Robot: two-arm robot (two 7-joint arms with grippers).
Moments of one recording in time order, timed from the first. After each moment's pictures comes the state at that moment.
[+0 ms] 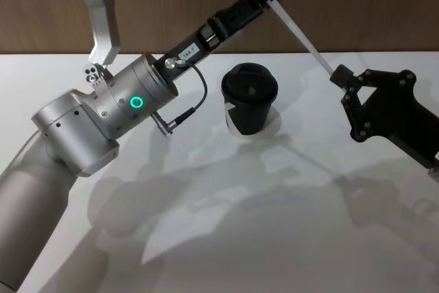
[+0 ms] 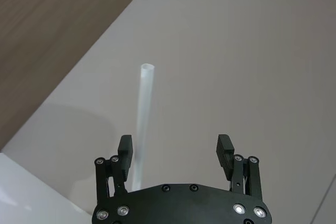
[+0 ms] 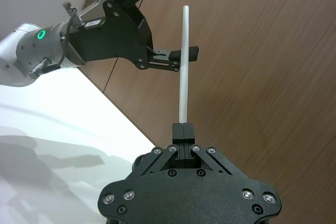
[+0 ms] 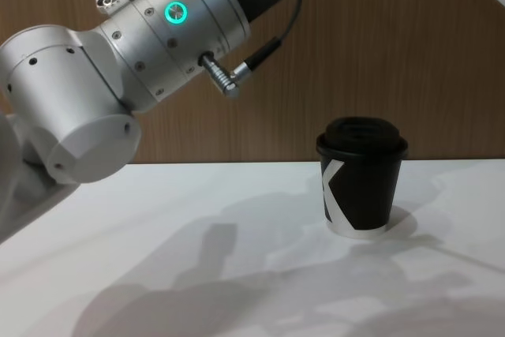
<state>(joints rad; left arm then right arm) -0.58 0.13 0.46 -1.31 -1.24 0.37 -0.89 0.01 0.58 -0.08 -1.79 0.30 -0.40 0.58</state>
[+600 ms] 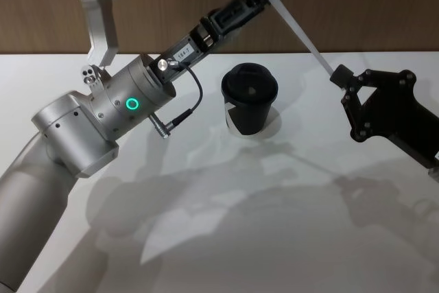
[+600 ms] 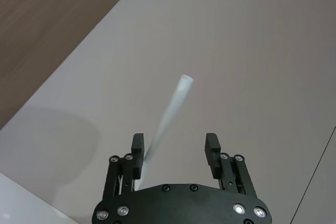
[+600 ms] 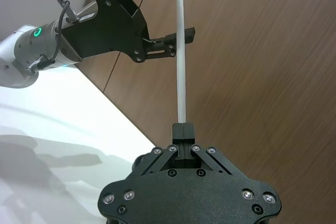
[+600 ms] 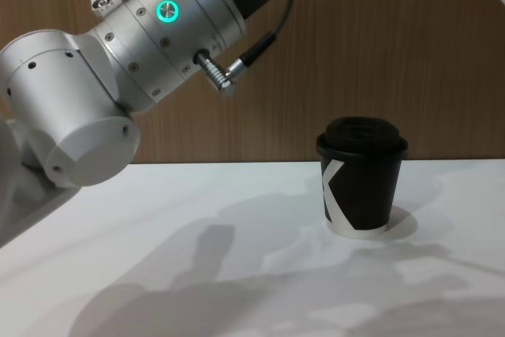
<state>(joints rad) -0.58 0.13 0.46 -1.30 -1.28 0.38 -0.95 0.01 0.58 -0.08 -1.79 0.30 -0.40 0.57</state>
